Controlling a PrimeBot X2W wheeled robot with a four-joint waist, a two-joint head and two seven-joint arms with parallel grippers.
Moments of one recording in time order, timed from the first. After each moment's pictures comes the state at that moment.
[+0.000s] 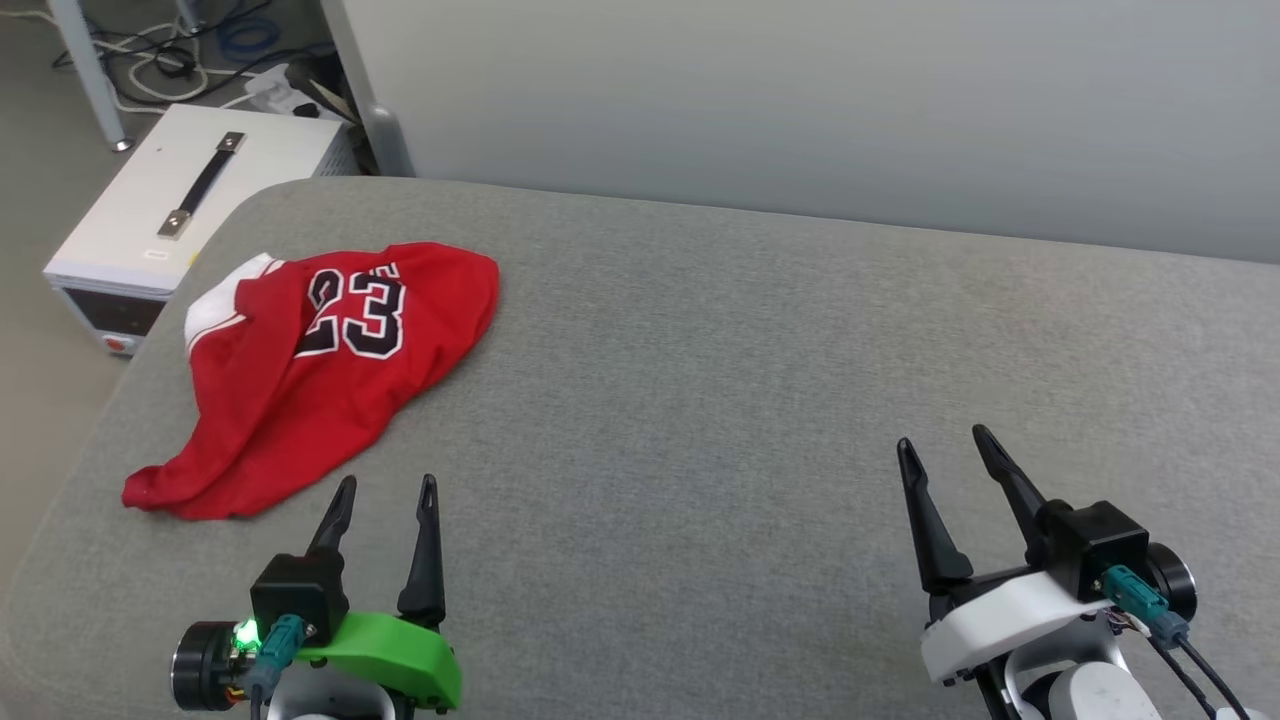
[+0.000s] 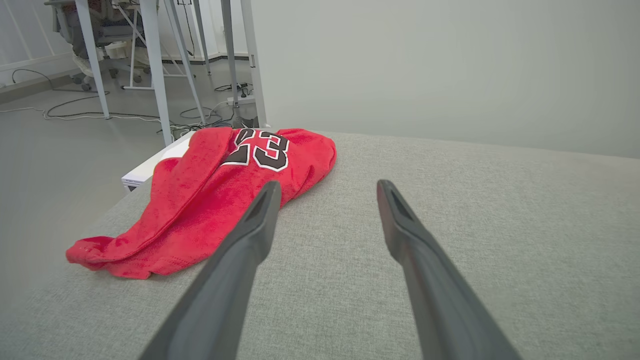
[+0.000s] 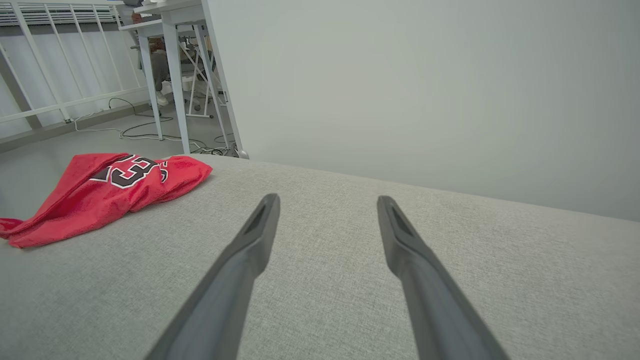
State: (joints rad) left arm 0.02 0.05 0.00 0.11 -0.08 -0.06 -0.19; right arm -0.04 -0.05 0.11 0.09 0.10 0.13 -0.18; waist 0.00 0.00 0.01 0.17
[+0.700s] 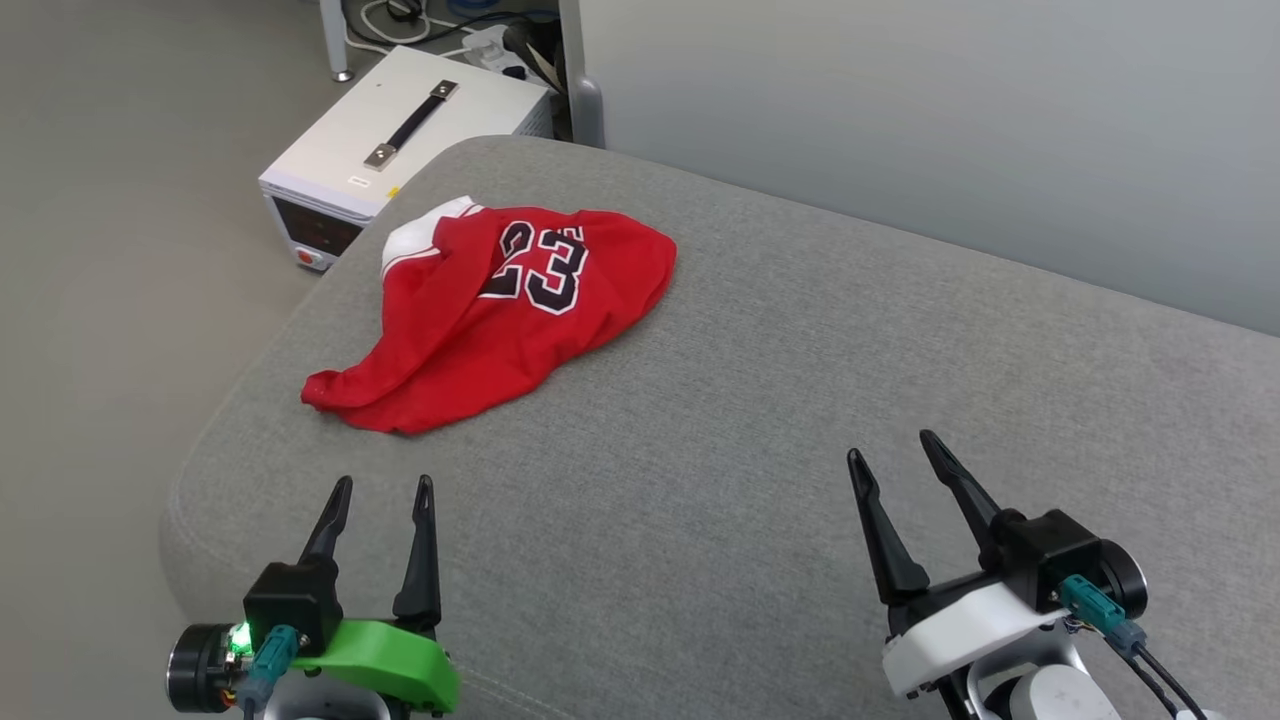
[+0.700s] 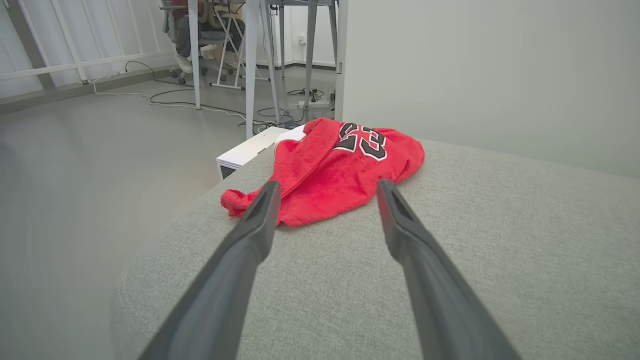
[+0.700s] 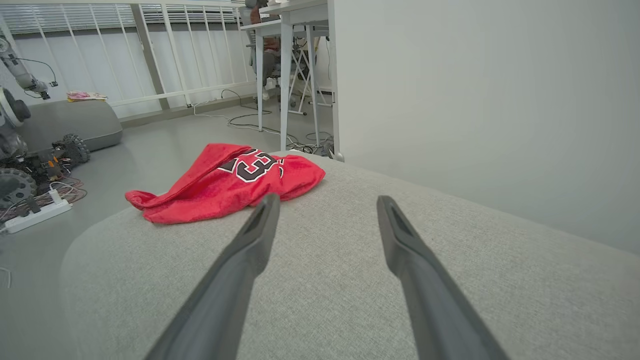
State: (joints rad) left arm 0.02 0.05 0.01 0.12 -0.07 -0.08 -0.23; right arm -0.06 -0.05 0.20 0.12 0.12 0.13 -0.23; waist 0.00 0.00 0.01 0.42
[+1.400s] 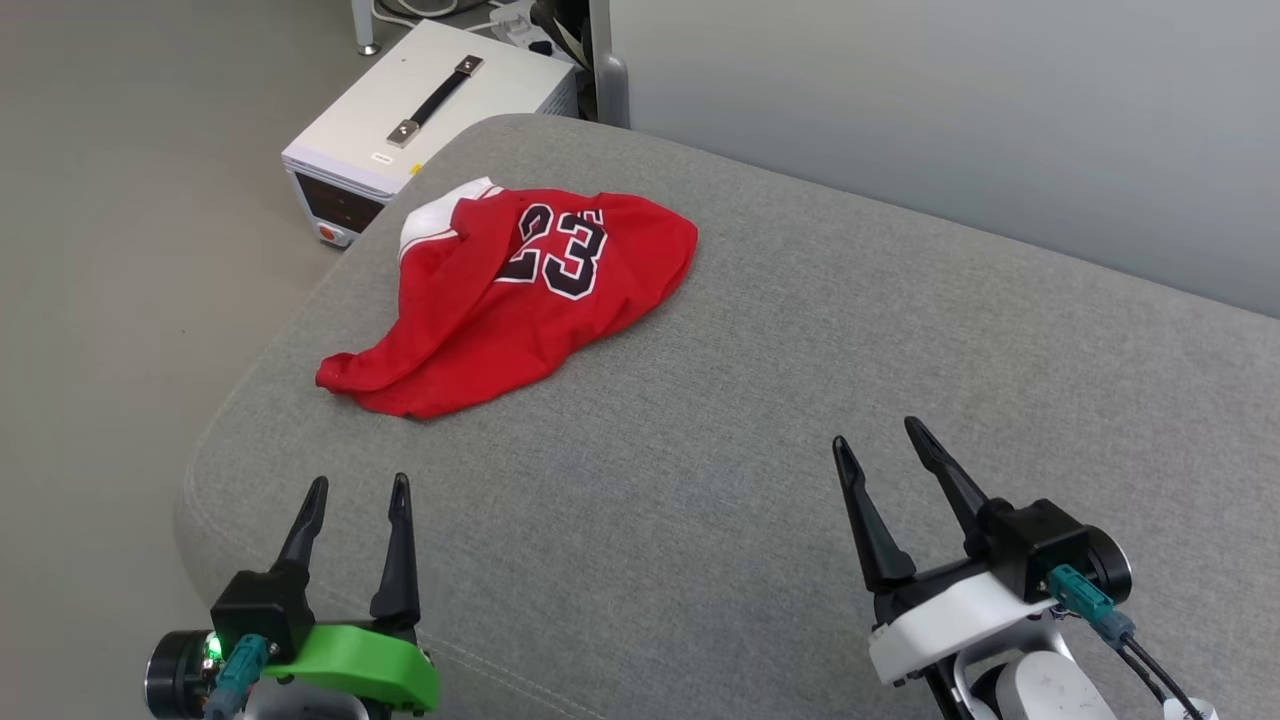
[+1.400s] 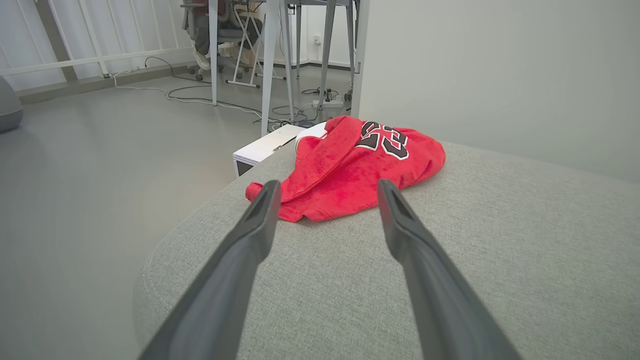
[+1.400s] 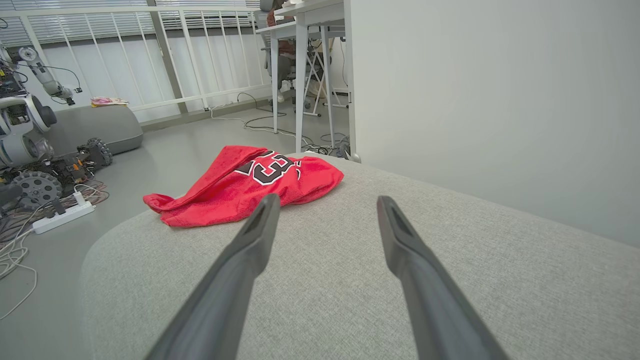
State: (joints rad) left arm 0.03 0.05 0.05 0.11 -0.09 -0.10 -0.26; right arm -0.09 -0.05 0.23 0.15 0.14 0.13 -0.25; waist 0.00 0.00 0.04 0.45
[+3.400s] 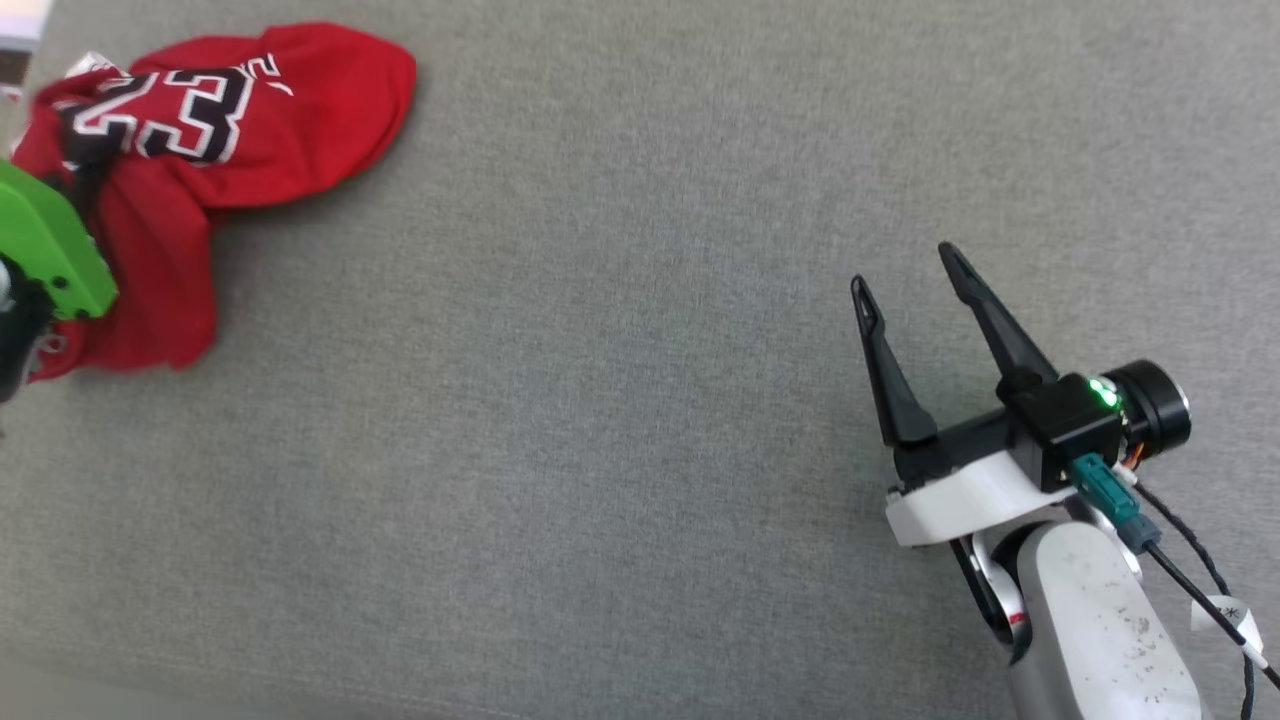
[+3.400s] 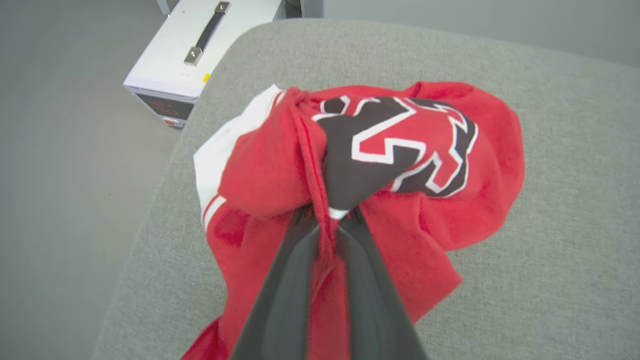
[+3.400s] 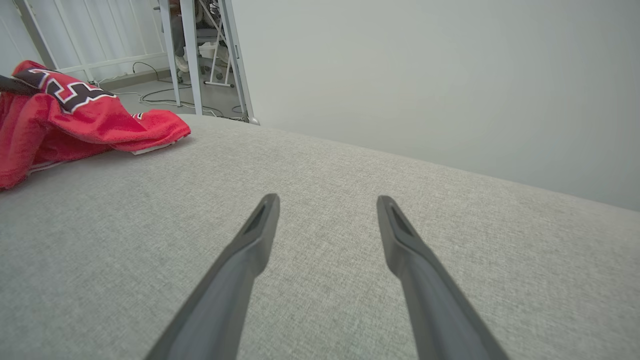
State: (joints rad) left arm -0.87 0.68 -0.43 0.70 -0.89 -0.13 0.24; right arm -0.29 -0.05 0.19 0.06 -0.05 0.13 -0.26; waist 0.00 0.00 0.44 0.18
